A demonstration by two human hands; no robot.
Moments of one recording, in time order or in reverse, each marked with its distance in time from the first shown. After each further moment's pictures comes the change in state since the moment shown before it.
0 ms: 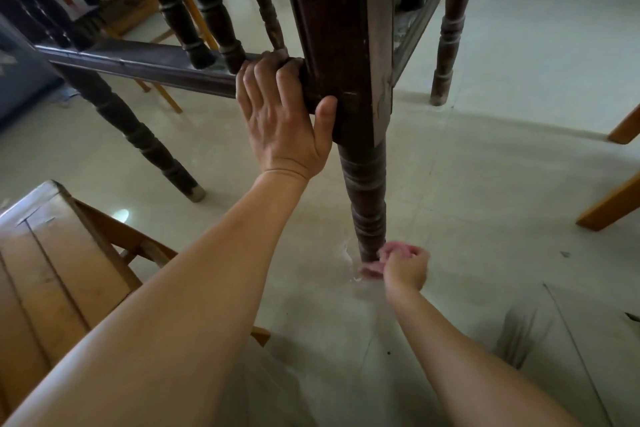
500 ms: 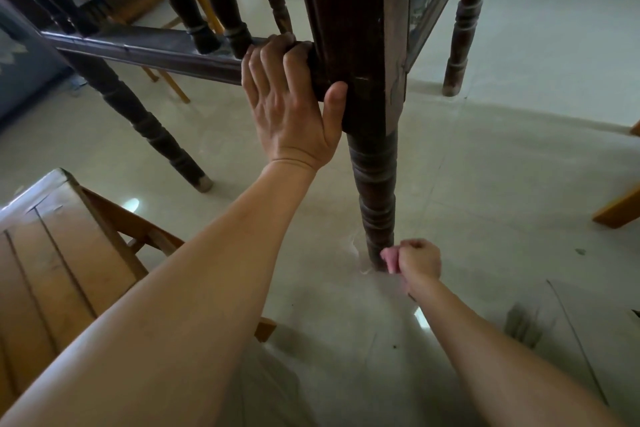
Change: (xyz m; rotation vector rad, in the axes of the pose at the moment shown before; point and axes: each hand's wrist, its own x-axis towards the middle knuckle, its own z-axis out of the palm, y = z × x) left_hand 0.001 0.001 0.001 -0.035 0.030 -0.013; right_hand 0.025 -0.009 -0.012 -0.371 -0.007 0.005
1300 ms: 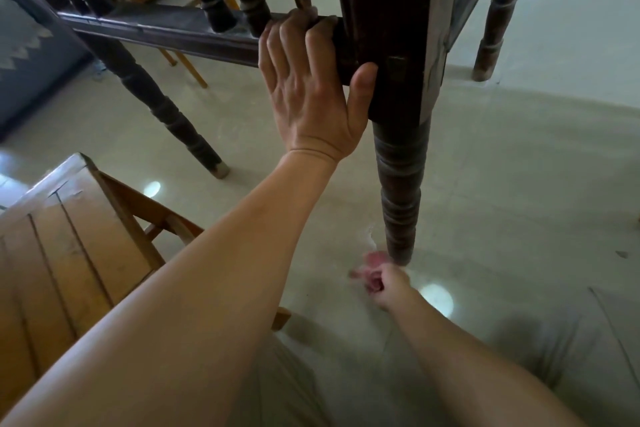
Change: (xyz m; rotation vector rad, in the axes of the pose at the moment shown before) left_hand -0.002 -0.001 0.003 0.069 0.060 0.041; right_hand -0.001 0.055 0.078 0.425 -0.303 0.401
